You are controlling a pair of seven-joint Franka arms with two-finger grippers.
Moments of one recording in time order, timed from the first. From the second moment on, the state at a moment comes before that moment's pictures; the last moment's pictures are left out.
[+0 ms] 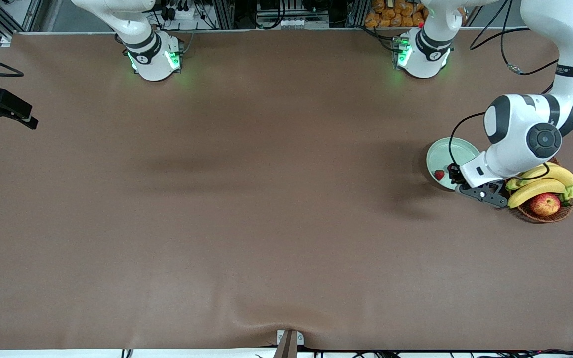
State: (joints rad) left arm 0.08 0.24 -0.08 -2.19 0.04 2.33 0.34; right arm -0.06 -0.04 0.02 -1.54 0.02 1.51 0.00
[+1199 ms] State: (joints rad) left arm 0.21 0.36 -0.09 -2.14 0.06 2.39 0.50; right arm -0.04 -0.02 0.02 -1.54 0.02 1.53 0.00
